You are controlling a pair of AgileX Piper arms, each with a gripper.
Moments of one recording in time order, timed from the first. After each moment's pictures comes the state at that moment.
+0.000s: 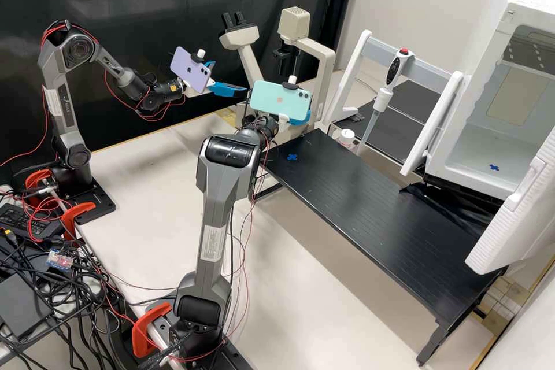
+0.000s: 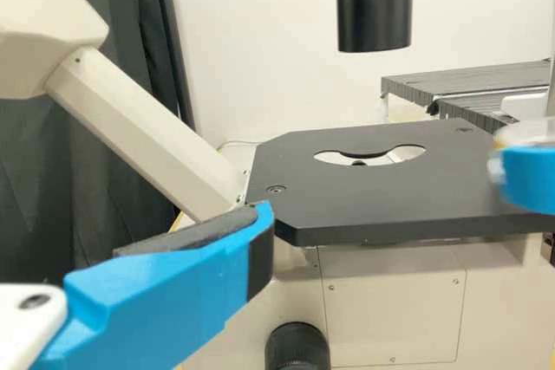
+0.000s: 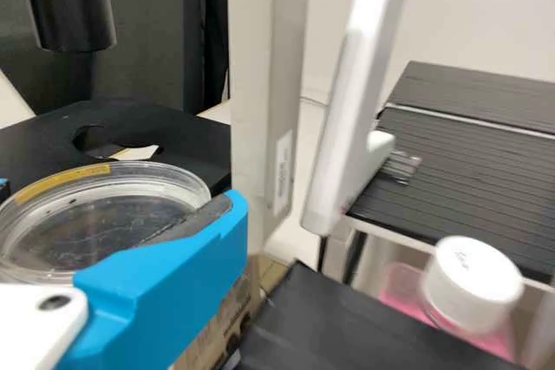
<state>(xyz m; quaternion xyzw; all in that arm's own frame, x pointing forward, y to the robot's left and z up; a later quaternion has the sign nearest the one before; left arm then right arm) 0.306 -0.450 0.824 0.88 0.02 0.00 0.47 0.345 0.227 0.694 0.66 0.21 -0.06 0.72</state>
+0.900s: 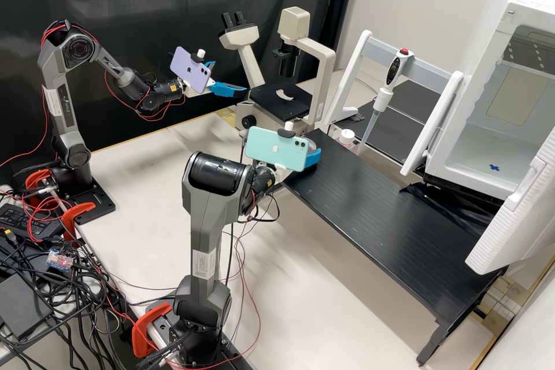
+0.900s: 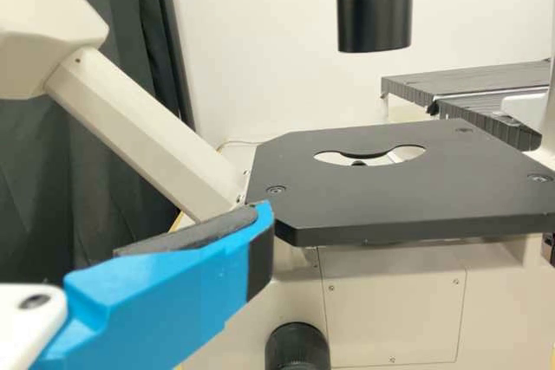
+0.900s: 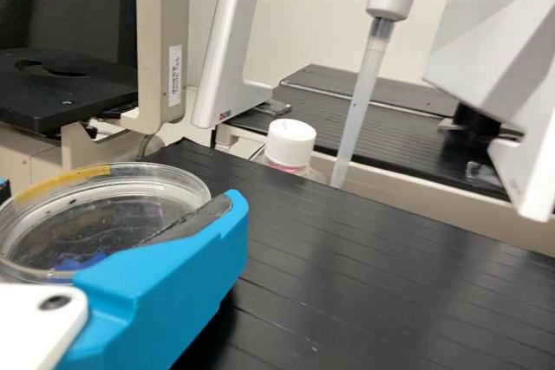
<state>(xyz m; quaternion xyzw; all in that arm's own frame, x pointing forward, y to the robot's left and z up) 0.306 -0.450 0.824 0.88 0.02 0.00 0.47 0.261 0.123 0.721 0.64 0.14 -0.01 0.75</state>
